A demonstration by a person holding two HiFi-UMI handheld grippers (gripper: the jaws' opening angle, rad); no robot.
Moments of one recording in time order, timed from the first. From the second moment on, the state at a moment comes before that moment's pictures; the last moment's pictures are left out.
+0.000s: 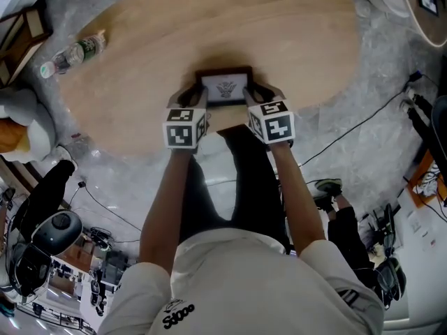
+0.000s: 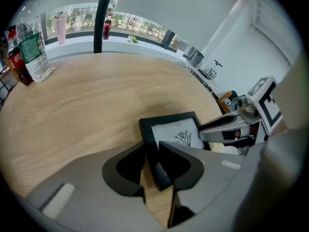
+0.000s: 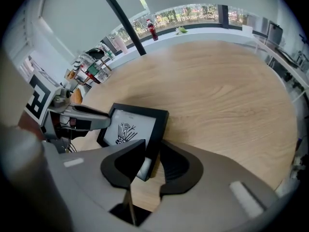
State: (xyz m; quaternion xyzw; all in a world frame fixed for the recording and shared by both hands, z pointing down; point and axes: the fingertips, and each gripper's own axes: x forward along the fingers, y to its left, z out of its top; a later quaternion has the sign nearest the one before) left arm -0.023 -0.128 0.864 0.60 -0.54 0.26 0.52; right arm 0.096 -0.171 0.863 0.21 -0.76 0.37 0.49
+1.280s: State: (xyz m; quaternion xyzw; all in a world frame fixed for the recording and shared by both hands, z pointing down) left arm -0.065 -0.065 0.631 0.69 -0.53 0.22 0.44; right arm 0.062 -0.089 0.626 0.34 -0.79 0.35 0.39
